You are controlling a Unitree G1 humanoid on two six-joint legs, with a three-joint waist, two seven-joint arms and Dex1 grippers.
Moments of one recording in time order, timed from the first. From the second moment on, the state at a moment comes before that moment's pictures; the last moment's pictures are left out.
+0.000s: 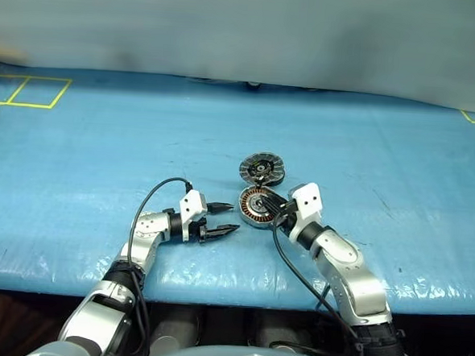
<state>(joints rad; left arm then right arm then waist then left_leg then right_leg) -0.37 0.22 -0.17 0.69 -0.17 -0.38 -1.14 -0.05 -0.26 0.12 -0.23 0.22 0.38 0.45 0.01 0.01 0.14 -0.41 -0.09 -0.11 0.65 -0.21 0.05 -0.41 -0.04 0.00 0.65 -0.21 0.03</state>
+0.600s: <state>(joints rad) -0.37 0.21 -0.16 0.69 -0.17 -0.39 -1.13 -0.06 -0.26 0.15 -0.19 0.20 0.38 0.47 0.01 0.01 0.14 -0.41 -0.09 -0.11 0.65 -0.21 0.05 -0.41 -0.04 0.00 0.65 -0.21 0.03</state>
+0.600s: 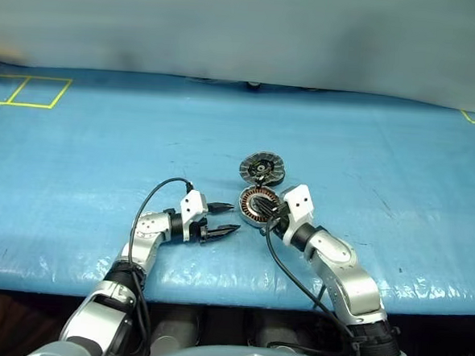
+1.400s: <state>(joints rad) -0.37 0.21 -0.16 0.69 -0.17 -0.40 -1.13 -0.08 -0.26 0.13 -0.16 0.20 0.40 0.45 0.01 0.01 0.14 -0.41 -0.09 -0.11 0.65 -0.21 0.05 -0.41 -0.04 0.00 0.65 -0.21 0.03</state>
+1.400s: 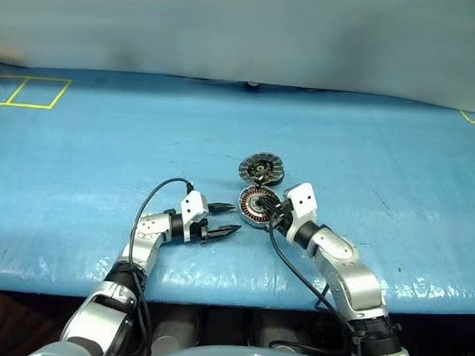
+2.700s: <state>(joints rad) -0.36 0.20 -0.16 0.69 -0.17 -0.40 -1.12 -0.10 -0.29 0.19 -0.20 0.13 0.46 0.42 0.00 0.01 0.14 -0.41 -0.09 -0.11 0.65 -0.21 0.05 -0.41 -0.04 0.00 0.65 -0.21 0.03</state>
